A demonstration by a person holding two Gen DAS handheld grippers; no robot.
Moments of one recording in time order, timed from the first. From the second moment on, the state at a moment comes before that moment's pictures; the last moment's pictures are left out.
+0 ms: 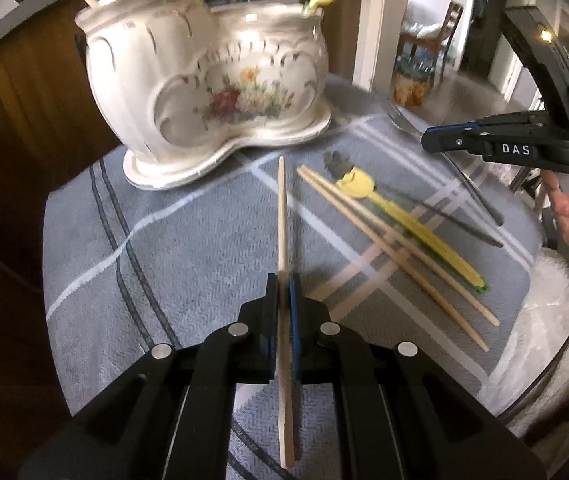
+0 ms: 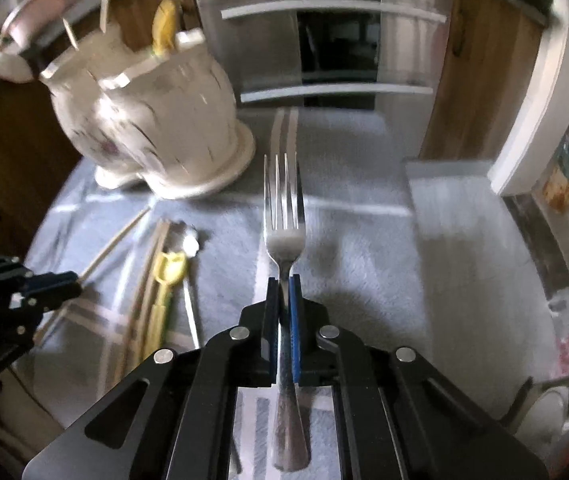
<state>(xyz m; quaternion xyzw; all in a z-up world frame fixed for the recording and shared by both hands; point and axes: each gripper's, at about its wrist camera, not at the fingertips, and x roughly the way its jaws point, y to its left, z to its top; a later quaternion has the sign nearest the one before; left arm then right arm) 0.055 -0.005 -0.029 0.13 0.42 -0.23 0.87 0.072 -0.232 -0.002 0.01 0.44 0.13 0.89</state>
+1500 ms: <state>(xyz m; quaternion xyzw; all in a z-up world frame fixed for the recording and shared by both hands) 0.147 0.054 0.125 -0.11 0.04 -0.25 0.96 0.102 -0.170 0.122 0.08 0.10 0.17 0.98</state>
